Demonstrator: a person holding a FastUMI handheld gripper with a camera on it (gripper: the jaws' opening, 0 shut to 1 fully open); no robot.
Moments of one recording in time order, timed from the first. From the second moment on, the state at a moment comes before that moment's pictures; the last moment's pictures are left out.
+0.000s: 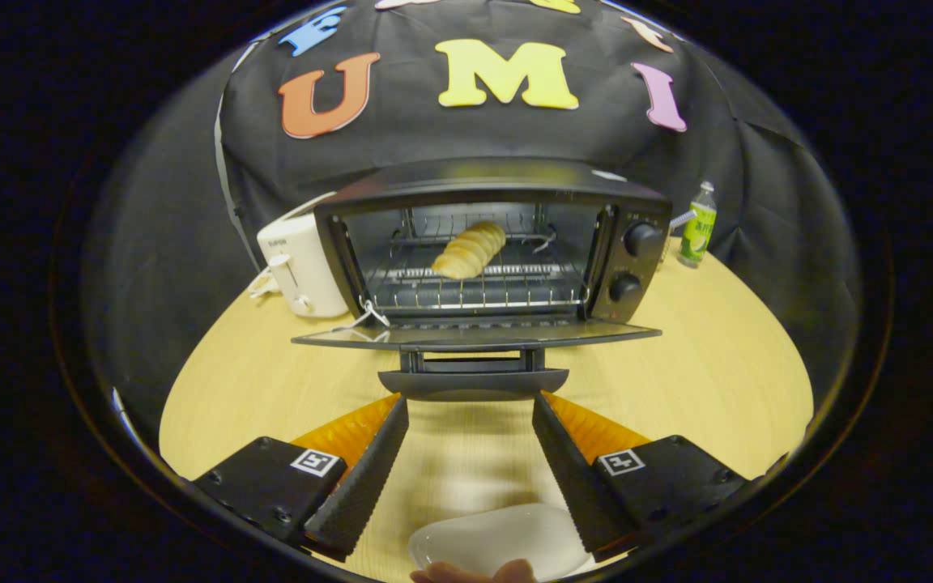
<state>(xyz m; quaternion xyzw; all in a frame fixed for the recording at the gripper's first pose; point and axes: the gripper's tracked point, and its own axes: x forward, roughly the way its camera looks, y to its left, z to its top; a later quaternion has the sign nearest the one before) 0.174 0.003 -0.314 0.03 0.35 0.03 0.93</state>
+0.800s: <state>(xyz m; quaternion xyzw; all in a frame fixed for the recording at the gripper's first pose) 0.206 -0.011 -0.177 0.07 0.19 0.00 0.98</state>
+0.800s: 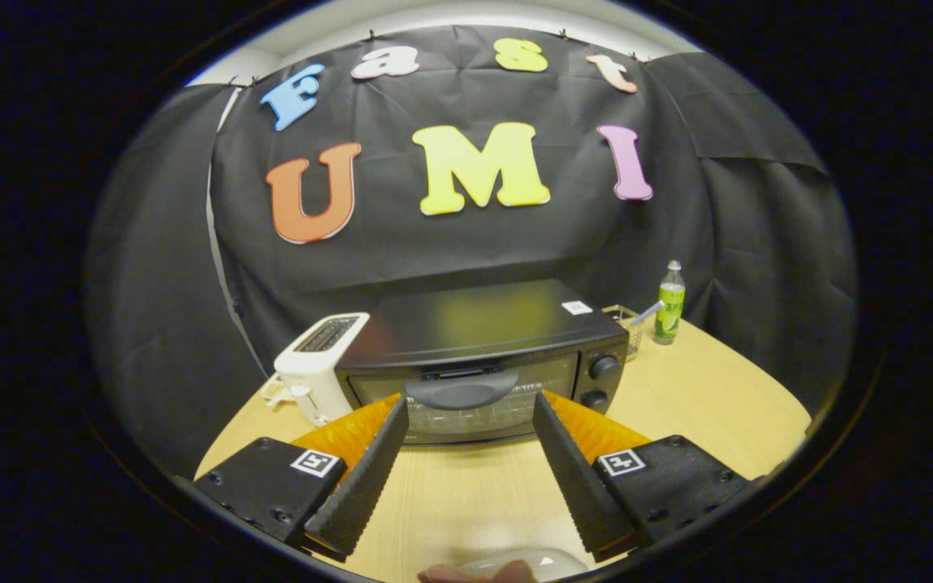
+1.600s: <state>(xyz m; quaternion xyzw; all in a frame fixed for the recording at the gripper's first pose) 0.024 -0.018 -0.010 0.06 0.03 0.02 1.00</state>
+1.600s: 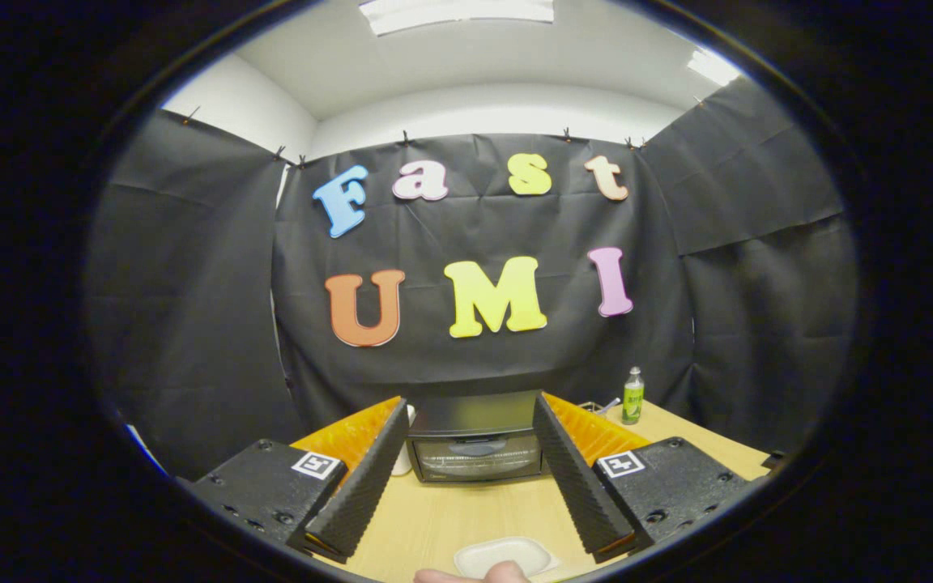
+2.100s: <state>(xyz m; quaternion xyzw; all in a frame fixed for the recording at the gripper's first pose) -0.027 -0.026 -0.059 0.03 0.06 0.01 1.00</state>
